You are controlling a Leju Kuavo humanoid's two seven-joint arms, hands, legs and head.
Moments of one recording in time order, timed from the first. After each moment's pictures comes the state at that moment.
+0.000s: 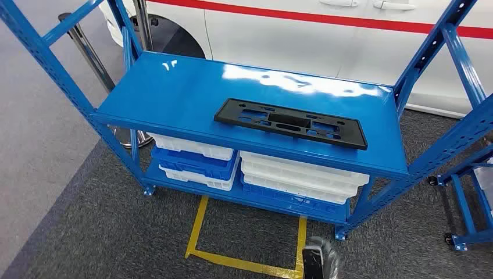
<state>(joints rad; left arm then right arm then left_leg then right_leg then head) -0.05 -0.19 1.10 -0.22 -1.27 0.28 -0.47 0.08 0.19 -0.16 -1.04 0.68 -0.70 -0.70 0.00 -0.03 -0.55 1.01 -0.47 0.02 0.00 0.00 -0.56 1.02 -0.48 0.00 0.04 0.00</state>
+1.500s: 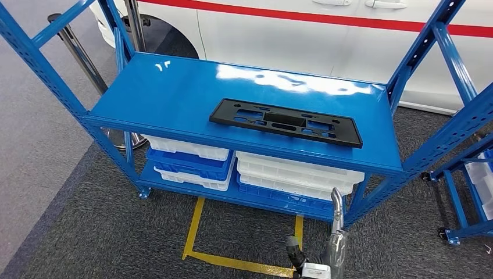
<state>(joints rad) -0.08 -0.19 1.12 -0.22 -1.30 0.25 -0.46 0.27 0.14 0.40 -1.68 0.45 -0.67 -0.67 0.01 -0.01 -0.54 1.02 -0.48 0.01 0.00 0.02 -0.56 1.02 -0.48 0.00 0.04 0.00</state>
